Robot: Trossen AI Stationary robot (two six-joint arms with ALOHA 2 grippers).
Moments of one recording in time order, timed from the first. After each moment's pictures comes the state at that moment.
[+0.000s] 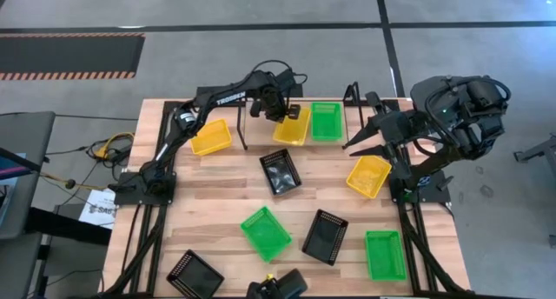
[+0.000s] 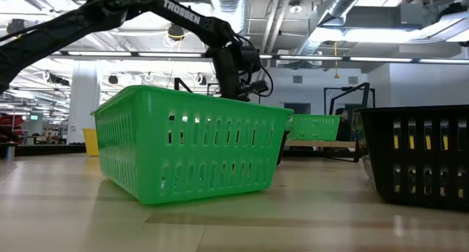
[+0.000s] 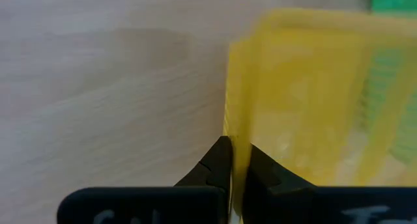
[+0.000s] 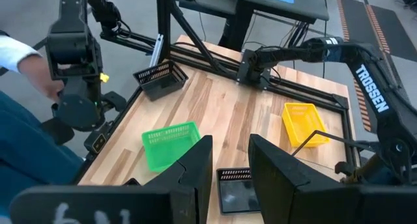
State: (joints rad) left arm 0.56 2.34 2.17 -1.12 0.20 -0.77; right arm 0.20 1.47 2.35 -1.38 0.00 -0.16
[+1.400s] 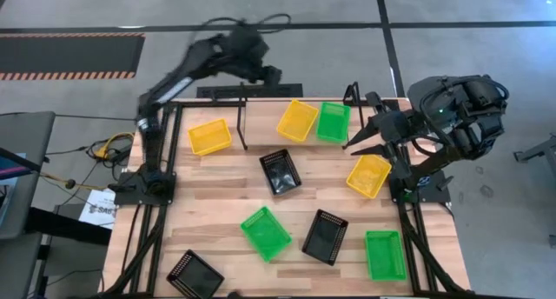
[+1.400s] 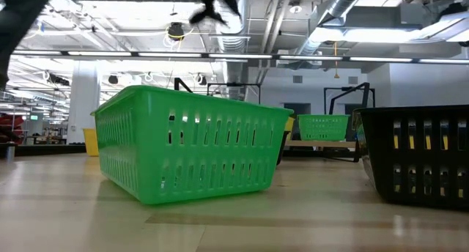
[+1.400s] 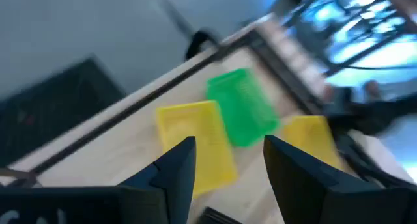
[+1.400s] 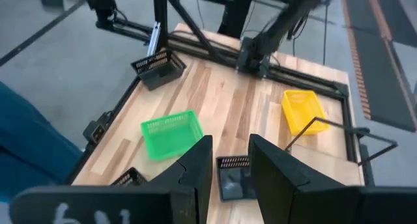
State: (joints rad) left arm 0.51 1.89 2.35 -1.17 0.09 -0.45; right arm 0.19 1.47 2.35 -1.44 0.00 -0.16
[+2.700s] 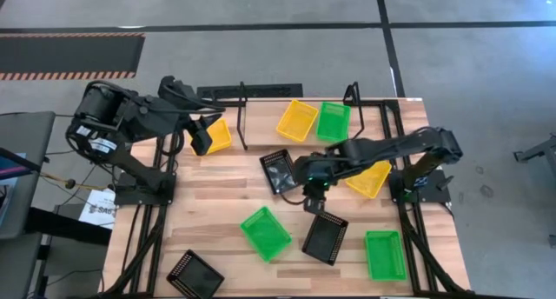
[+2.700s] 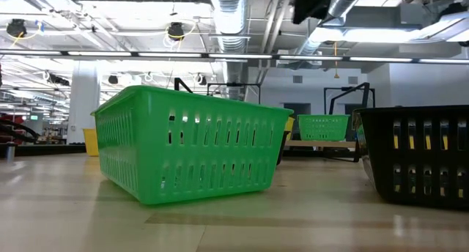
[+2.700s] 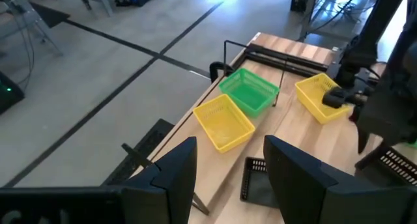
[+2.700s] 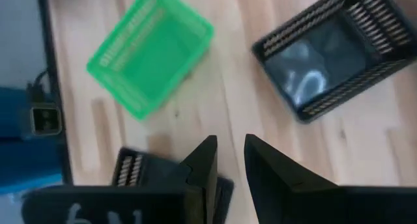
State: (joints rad) left arm -0.20 1.51 2.35 -1.57 -0.72 -0.43; right arm 0.17 1.68 1.62 -1.06 -0.03 0.39
